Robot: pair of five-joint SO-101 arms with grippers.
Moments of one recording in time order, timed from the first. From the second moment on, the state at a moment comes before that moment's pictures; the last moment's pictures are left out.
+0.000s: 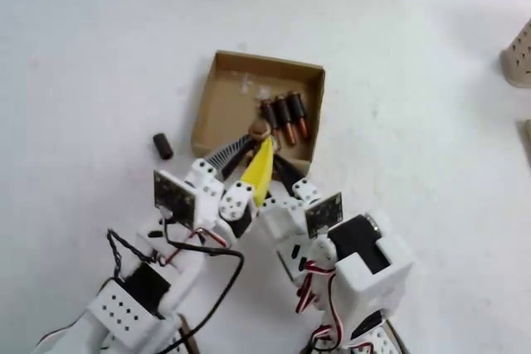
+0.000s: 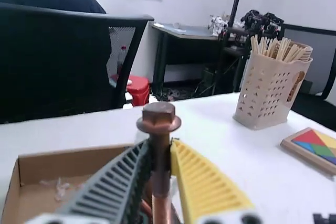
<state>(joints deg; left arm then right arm) 32.0 -80.5 91.0 -5.1 12.3 -32.0 14.7 93.5 -97.9 -1.7</state>
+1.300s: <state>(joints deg) 29.1 -55.7 89.5 -28.0 12.3 -32.0 14.7 93.5 -97.9 -1.7</state>
